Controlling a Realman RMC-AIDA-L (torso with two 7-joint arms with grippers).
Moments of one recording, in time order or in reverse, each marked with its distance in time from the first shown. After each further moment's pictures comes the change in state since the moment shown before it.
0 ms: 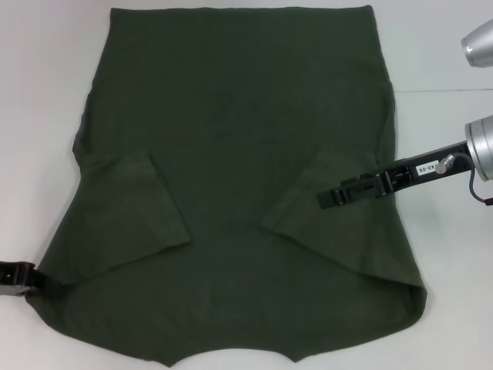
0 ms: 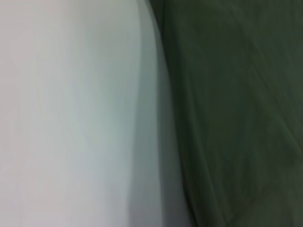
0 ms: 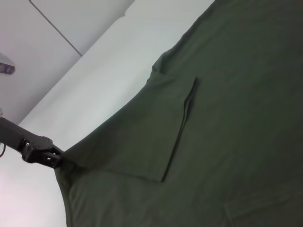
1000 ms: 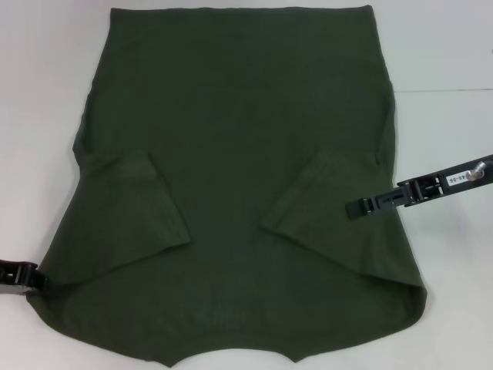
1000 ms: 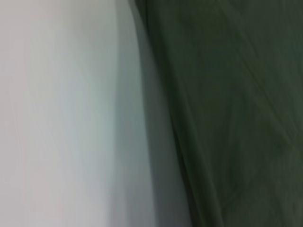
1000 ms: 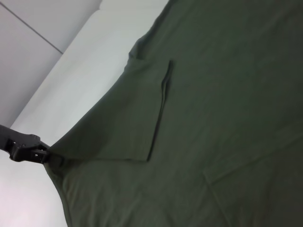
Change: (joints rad) left arm -0.014 0.004 0.023 0.005 0.002 0.030 0.005; right arm -0.048 -0.038 -0.002 -0.009 -0.011 -0.049 0.096
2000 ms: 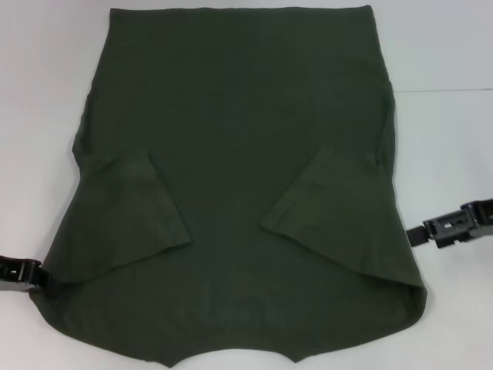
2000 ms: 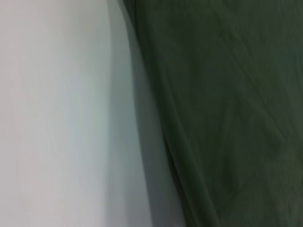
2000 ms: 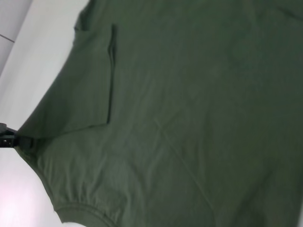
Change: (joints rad) left arm -0.013 0.000 0.014 0.001 -0.001 0.006 -0.005; right arm -0.064 -0.088 0.003 0.002 -0.080 -0.099 0.173
